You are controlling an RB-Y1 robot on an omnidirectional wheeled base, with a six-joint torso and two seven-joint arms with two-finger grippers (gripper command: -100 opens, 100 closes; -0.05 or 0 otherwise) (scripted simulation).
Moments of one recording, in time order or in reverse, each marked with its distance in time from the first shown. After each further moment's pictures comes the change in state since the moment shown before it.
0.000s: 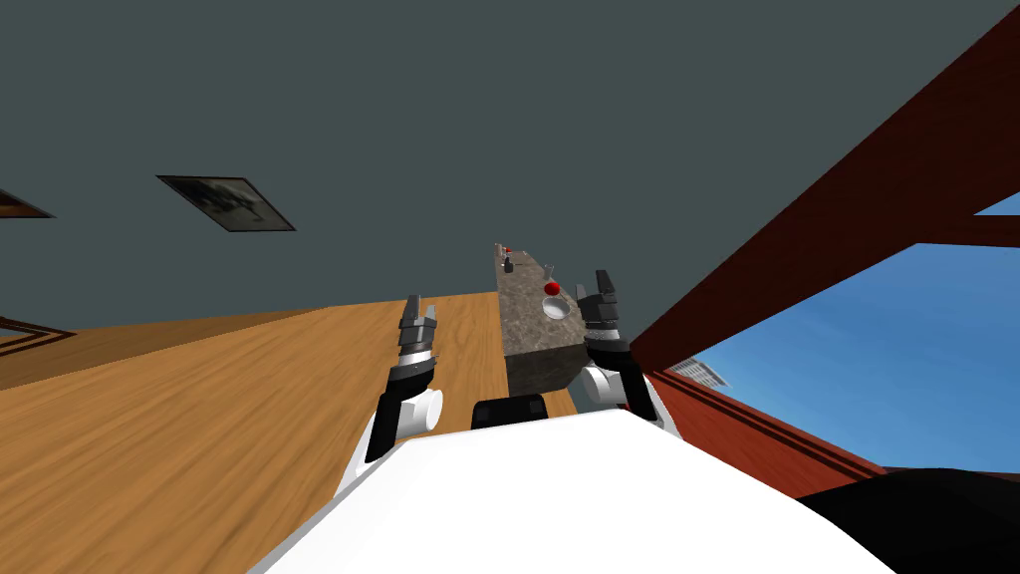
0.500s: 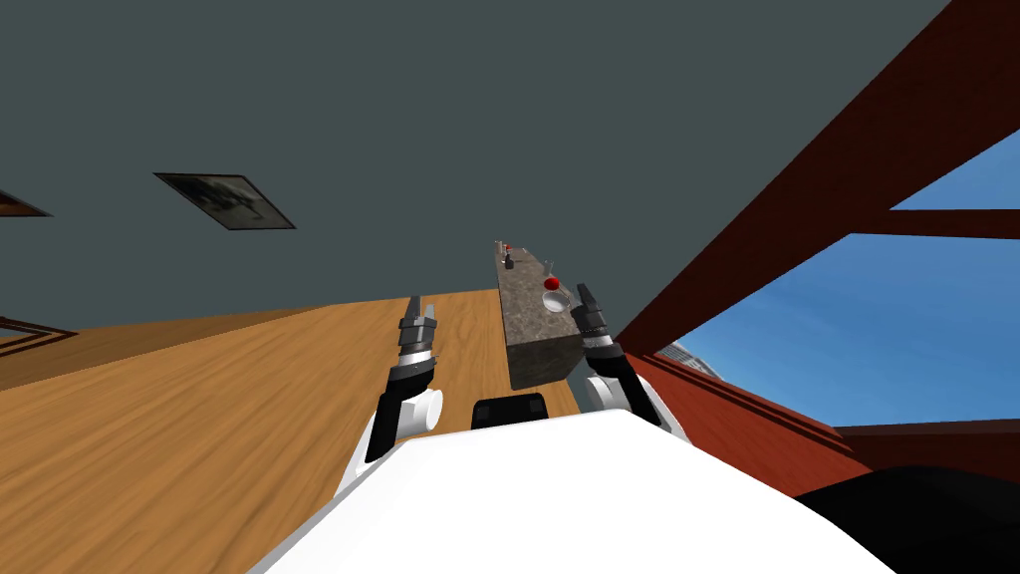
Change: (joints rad) left arm 0.000 0.000 0.000 0.000 0.000 0.000 0.000; right arm 0.051 -0.132 0.040 0.046 0.002 0.027 0.020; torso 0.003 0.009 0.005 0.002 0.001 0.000
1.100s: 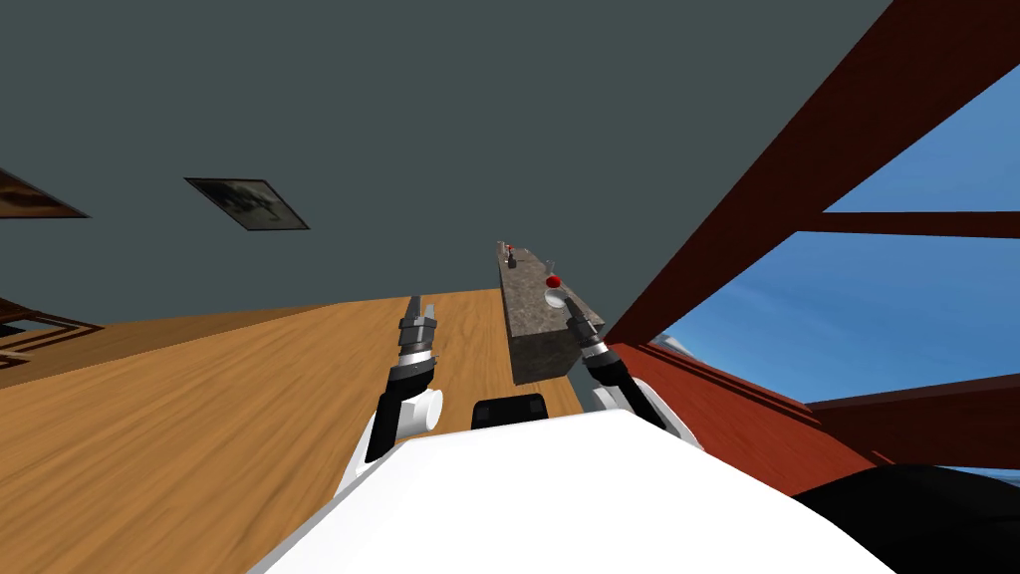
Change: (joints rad) left arm 0.000 0.000 0.000 0.000 0.000 0.000 0.000; right arm 0.044 -0.151 0.039 0.060 0.003 0.029 0.028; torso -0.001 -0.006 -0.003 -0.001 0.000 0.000
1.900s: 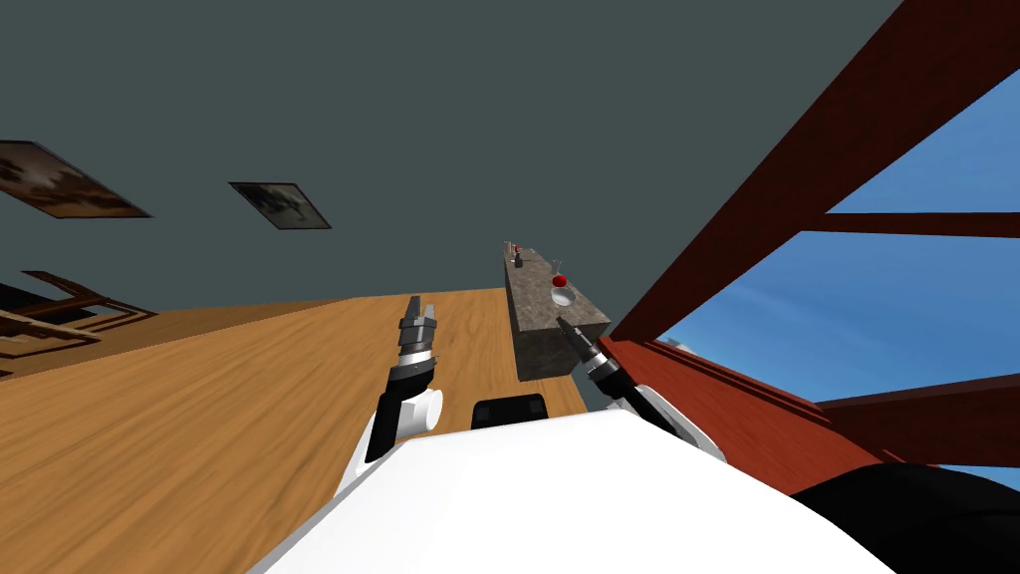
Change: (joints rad) left arm 0.000 0.000 0.000 0.000 0.000 0.000 0.000; right arm 0.047 -0.218 0.050 0.088 -0.001 0.040 0.039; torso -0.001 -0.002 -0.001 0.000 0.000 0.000
